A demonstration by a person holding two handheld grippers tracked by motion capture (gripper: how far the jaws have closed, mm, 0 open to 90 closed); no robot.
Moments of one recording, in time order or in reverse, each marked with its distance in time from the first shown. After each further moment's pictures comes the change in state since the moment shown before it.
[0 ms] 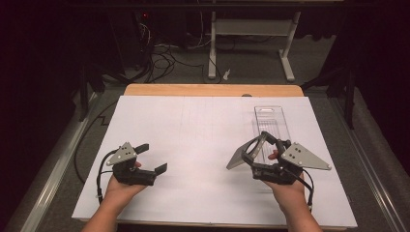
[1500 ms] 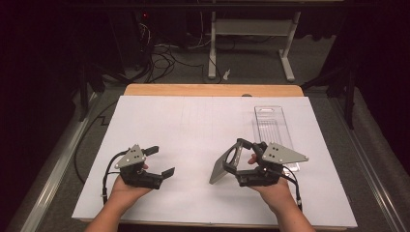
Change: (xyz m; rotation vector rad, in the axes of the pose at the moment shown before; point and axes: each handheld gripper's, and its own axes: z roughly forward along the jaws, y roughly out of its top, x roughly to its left) left arm -0.011 -0.012 0.007 0.047 -0.087 0.045; right arm 0.016 -0.010 0.031 0.062 0.262 0.039
